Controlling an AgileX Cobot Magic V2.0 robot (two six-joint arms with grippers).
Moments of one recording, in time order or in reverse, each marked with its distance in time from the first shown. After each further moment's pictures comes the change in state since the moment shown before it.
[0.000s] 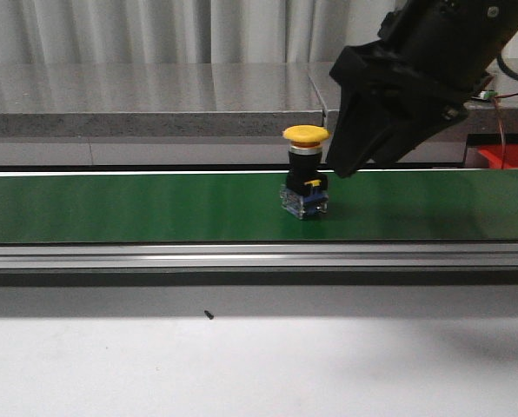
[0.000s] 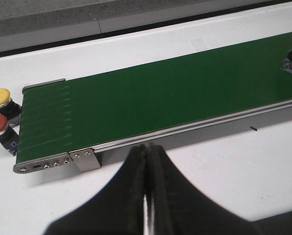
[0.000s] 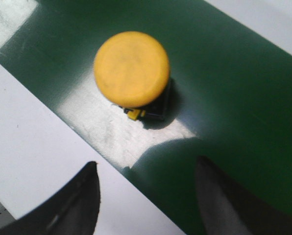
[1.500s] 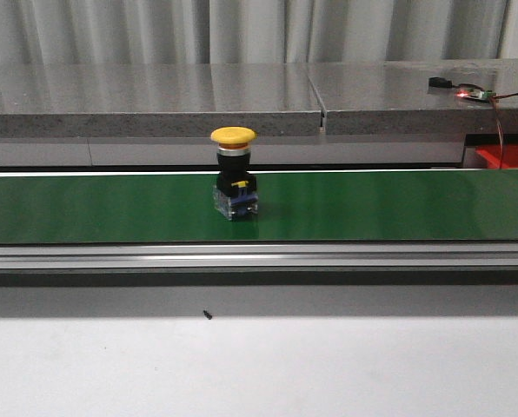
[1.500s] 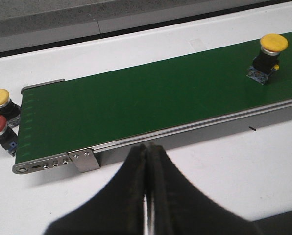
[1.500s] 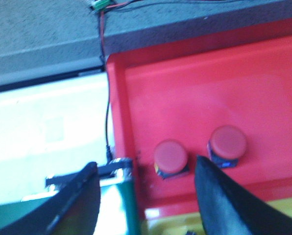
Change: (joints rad) left arm 0.000 0.000 0.000 0.000 0.000 0.000; right arm -0.751 -0.080 -0.139 -0.016 -0.078 0.145
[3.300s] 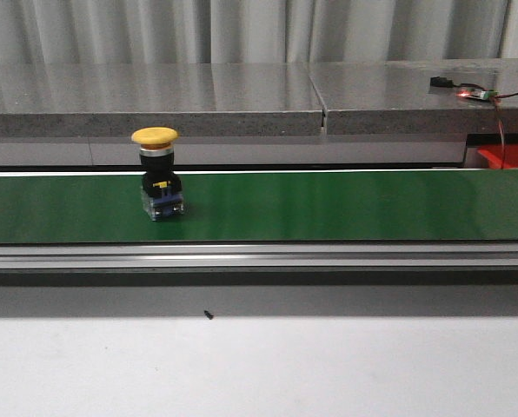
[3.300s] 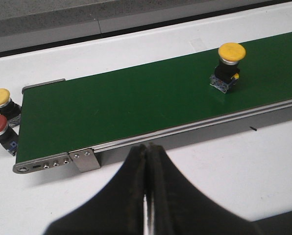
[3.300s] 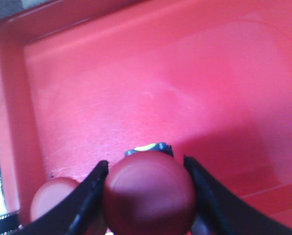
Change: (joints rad) left arm 0.000 0.000 0.000 0.000 0.000 0.000; right arm -0.117 0.424 -0.204 -0.008 -0.034 0.007
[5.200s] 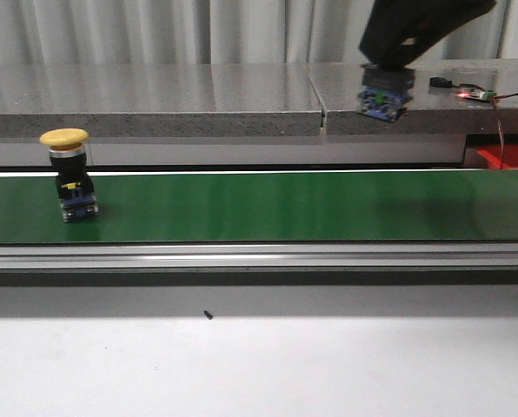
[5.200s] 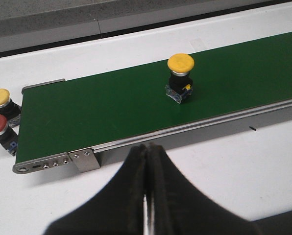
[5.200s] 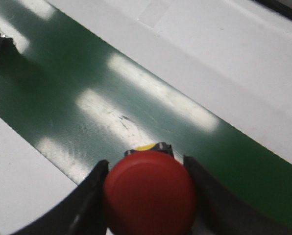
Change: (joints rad) left arm 0.000 0.000 0.000 0.000 0.000 0.000; right arm 0.736 -0.402 0.133 -0.008 0.263 -0.133
